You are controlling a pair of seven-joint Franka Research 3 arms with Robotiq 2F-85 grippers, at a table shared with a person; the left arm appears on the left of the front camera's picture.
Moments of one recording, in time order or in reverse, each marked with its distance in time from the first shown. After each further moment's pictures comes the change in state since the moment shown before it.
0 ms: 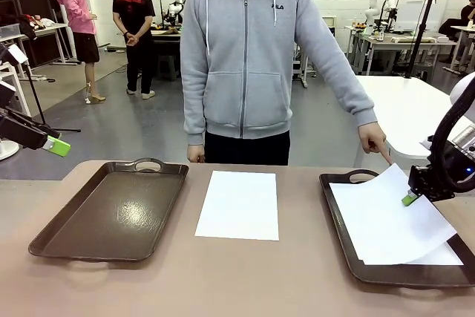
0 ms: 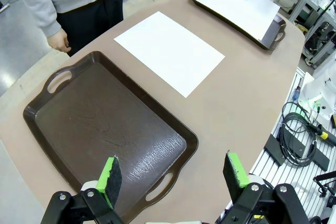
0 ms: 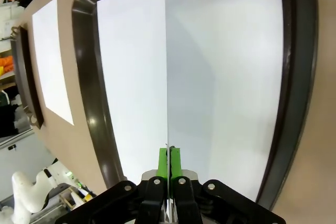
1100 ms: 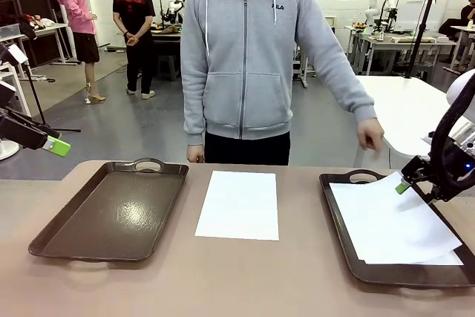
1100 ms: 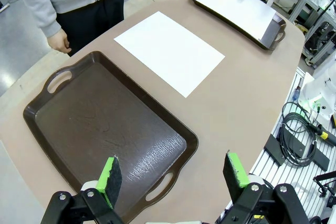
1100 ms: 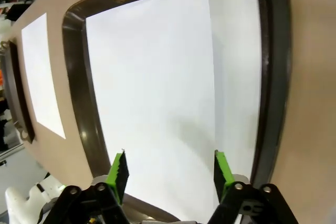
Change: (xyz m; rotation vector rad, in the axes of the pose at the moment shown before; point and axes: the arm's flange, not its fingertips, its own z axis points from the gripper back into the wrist) left arm 0.000 0.000 0.000 0.000 0.000 0.000; right arm 0.002 0.005 0.009 -0.077 -0.059 -0.028
